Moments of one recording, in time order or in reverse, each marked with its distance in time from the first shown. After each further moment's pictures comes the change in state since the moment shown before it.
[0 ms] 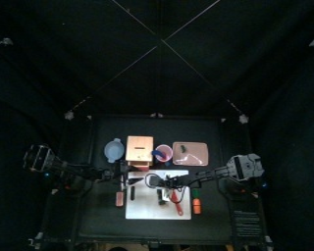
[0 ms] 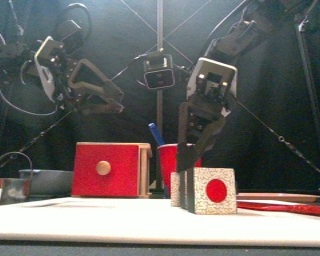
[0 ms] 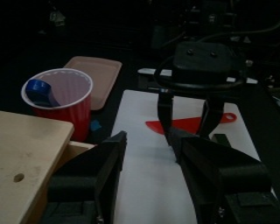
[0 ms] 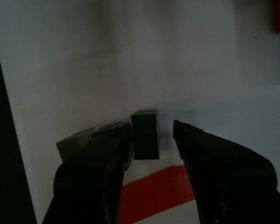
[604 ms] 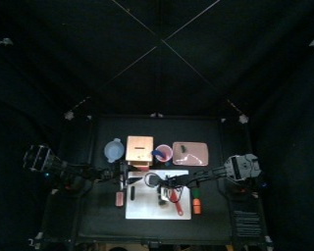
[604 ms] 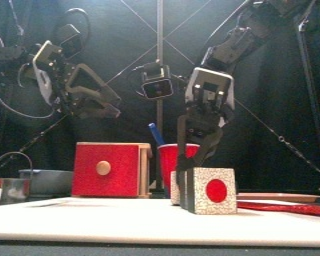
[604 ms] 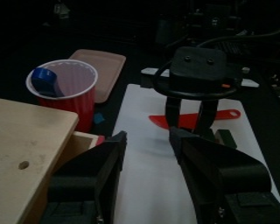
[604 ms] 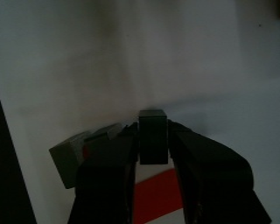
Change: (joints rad) left arm 0.000 0.000 0.015 -0.026 0.000 -0.002; right arm -0.018 0.025 -0.008 0.035 0.015 0.012
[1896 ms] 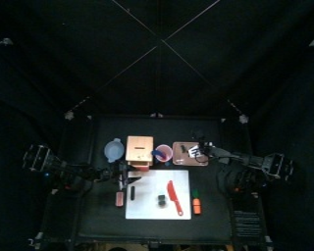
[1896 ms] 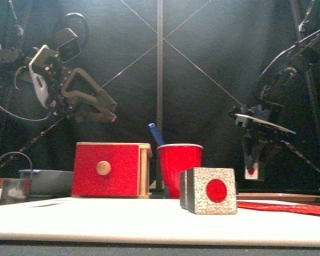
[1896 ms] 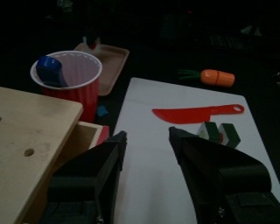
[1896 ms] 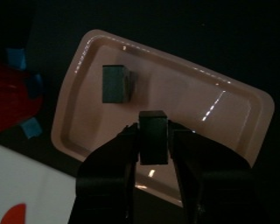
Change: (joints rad) left arm -0.002 -0.003 0.021 -0.018 0.002 0.000; right arm -0.603 -0.483 0.466 -0.433 0.029 0.758
